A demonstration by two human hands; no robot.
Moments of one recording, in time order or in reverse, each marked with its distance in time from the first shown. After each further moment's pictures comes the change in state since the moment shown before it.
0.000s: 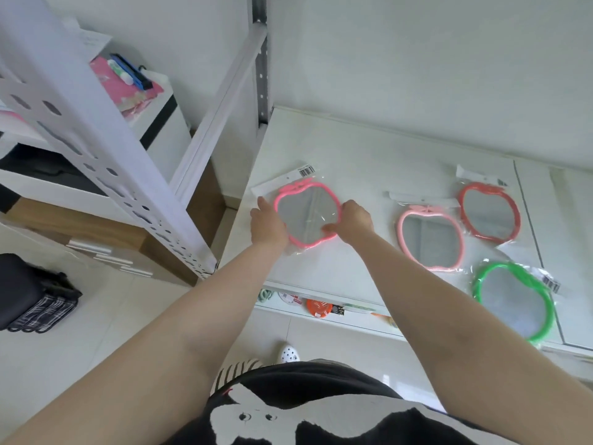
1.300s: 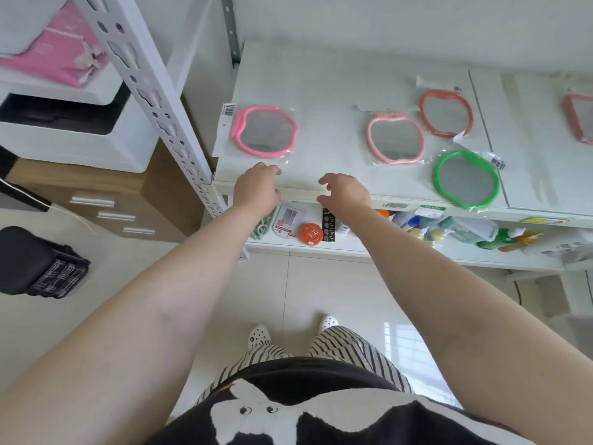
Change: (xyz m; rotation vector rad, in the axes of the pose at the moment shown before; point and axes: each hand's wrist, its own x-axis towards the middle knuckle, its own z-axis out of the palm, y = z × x) left_hand -0.144 -0.072 -0.025 0.407 -0.028 0.614; right_hand -0.182 0.073 0.038 -0.133 0.127 -0.219
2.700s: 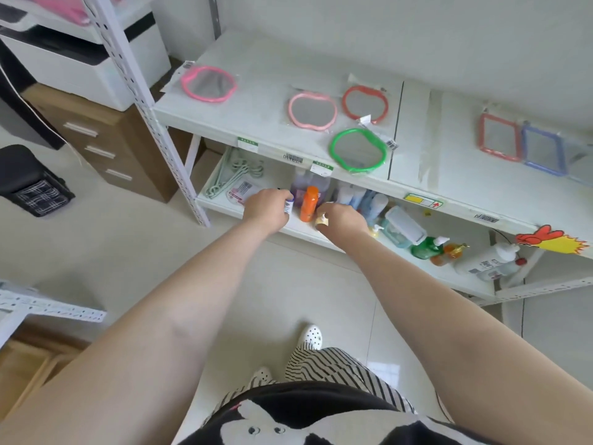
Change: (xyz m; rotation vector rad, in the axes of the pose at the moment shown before) left_hand -0.189 0.304 0.148 -0.035 0.050 -0.138; right_hand -0.199 0.298 -0.060 -0.194 -0.122 -0.238
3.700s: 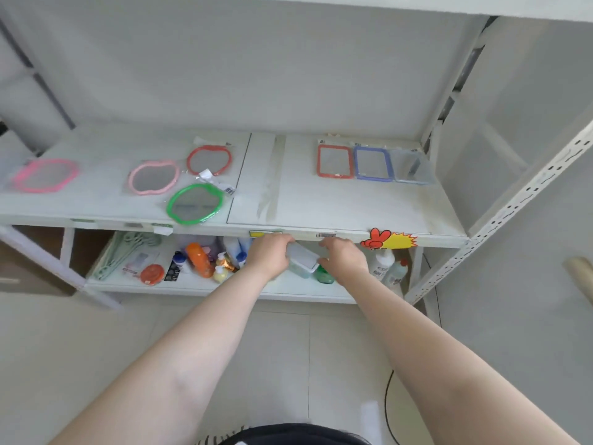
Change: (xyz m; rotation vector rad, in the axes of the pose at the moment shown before) left_hand 0.027 0.381 0.126 0.084 -0.039 0.316; right_hand -0.106 0.370 -0.093 0.138 0.195 0.242
